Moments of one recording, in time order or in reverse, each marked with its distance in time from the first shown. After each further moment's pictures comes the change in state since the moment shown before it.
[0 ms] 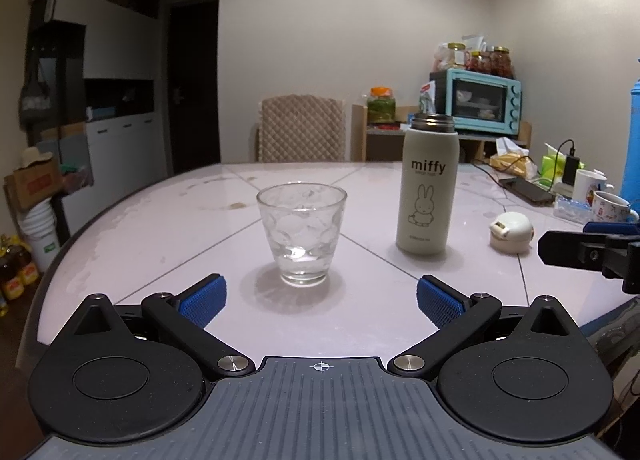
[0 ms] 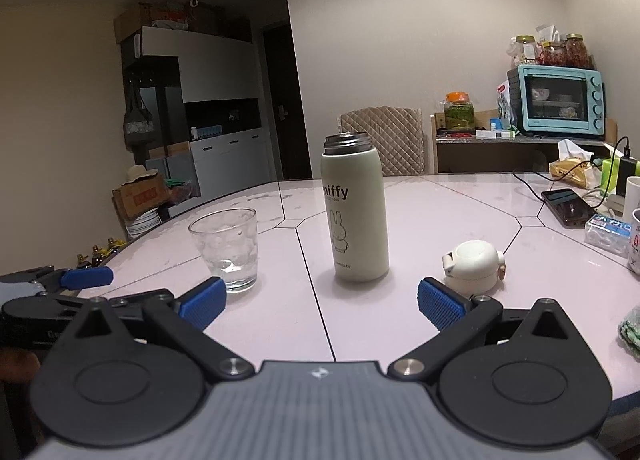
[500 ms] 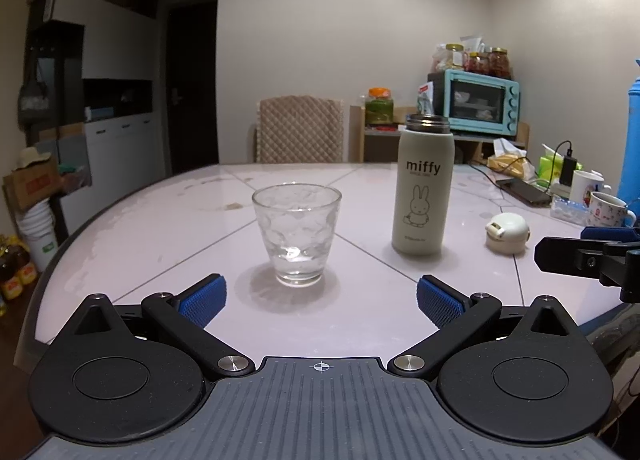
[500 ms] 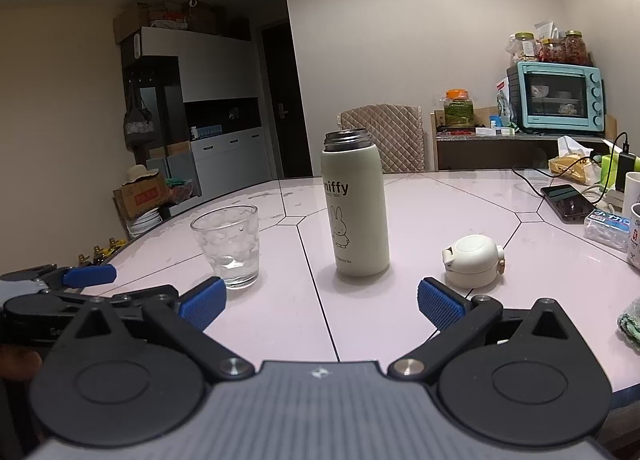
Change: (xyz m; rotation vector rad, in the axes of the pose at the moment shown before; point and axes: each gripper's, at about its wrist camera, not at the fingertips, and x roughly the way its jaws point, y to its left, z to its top) left arm -0.001 -0.003 0.000 -0.001 -0.004 -0.005; right arm -0.004 0.001 -0.001 -0.007 0.002 0.003
